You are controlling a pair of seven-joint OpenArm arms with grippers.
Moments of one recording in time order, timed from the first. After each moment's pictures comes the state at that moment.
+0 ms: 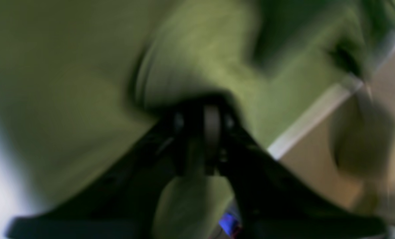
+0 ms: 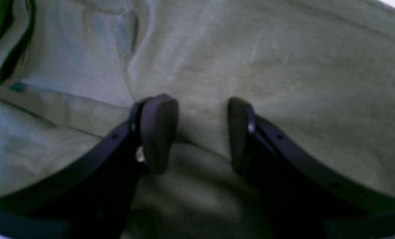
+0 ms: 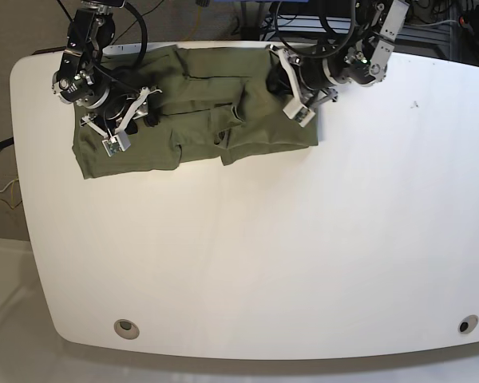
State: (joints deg) left arm 18.9 -15.1 18.9 102.2 -32.1 -19.9 49.8; right arm -14.2 7.7 20.9 96.5 18.5 39.7 -54.0
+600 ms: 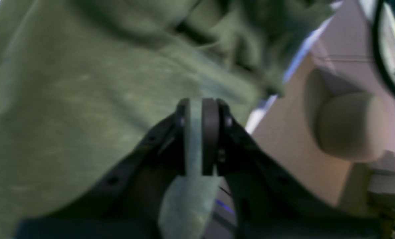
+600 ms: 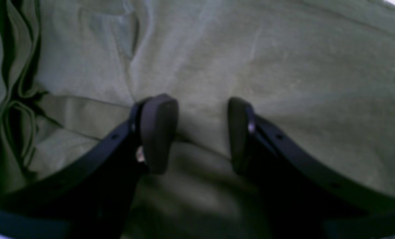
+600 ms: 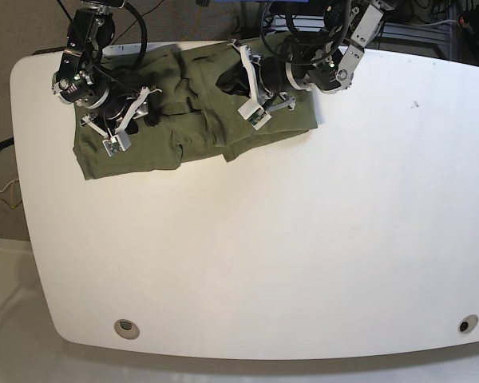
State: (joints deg) left arm 14.7 -10.0 24.9 103.8 -32.6 -20.7 52.2; right arm -14.1 7.7 21.1 96.5 18.6 39.7 -54.0
